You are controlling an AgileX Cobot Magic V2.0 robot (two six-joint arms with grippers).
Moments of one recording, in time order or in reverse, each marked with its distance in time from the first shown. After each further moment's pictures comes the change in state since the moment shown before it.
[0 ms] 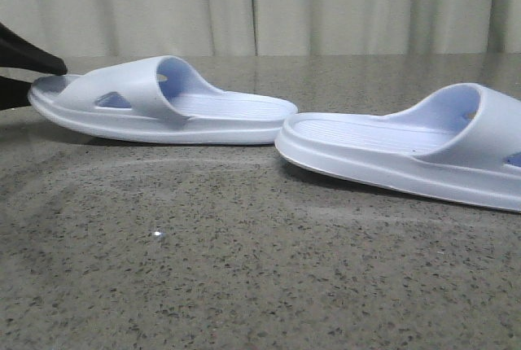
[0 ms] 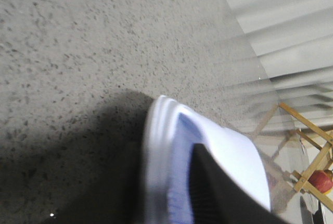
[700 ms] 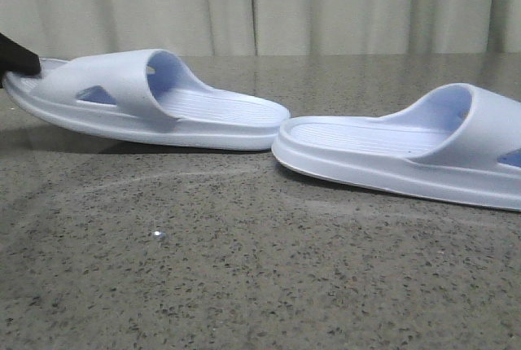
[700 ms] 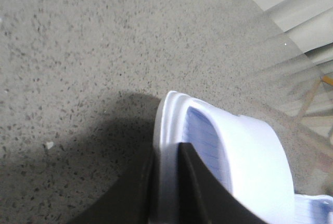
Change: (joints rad) left arm 0.000 -0.204 0.020 0.183 -0.143 -0.024; right arm 0.000 0.000 -0.025 0.009 0.026 -0.002
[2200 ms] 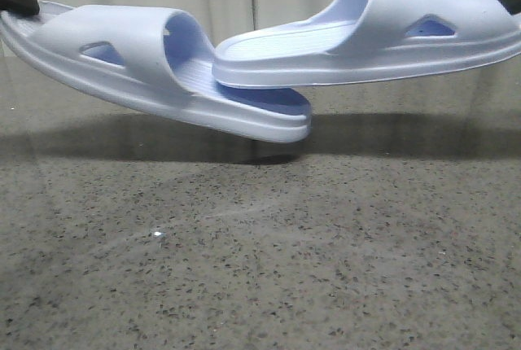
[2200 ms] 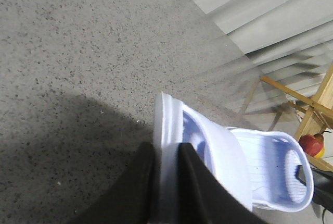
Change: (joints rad) left arm 0.000 -0.106 0.000 0.005 0.134 -0.158; right arm 0.048 0.123 -0.213 0.348 0.140 -0.215
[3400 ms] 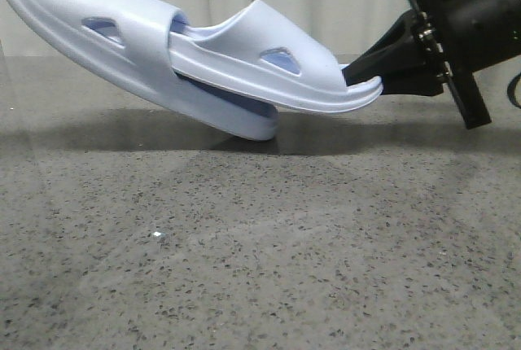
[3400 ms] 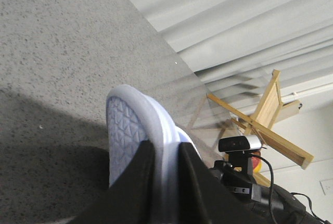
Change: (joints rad) left arm 0.018 0.000 0.001 -0.130 0.119 -0.033; right arm 0.382 0.342 -0.078 0.274 -0.132 -0.174
